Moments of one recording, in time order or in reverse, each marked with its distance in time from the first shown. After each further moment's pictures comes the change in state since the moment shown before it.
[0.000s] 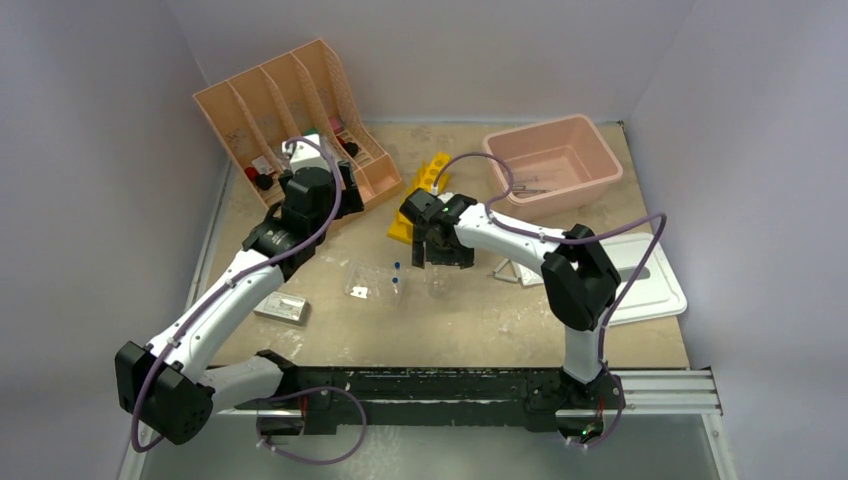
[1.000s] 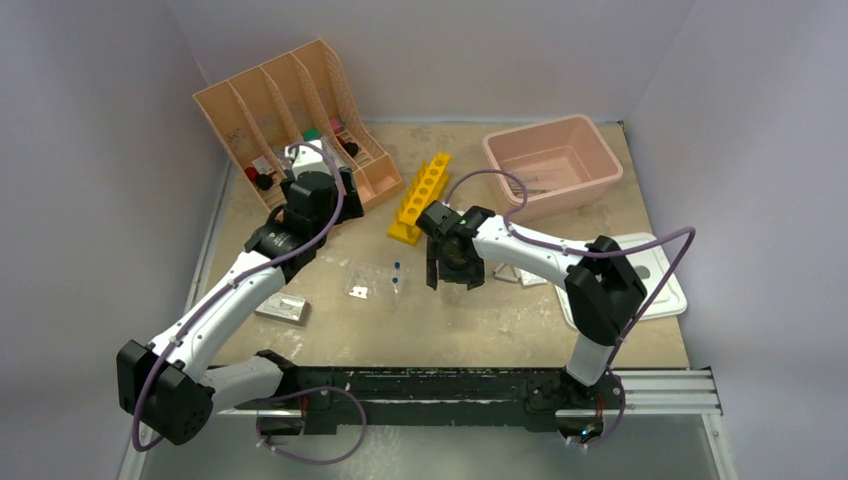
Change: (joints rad) left arm 0.002 -0.001 -0.033 -0.014 0.005 0.000; right arm 0.000 -0.145 -0.192 -0.008 -0.146 -0.003
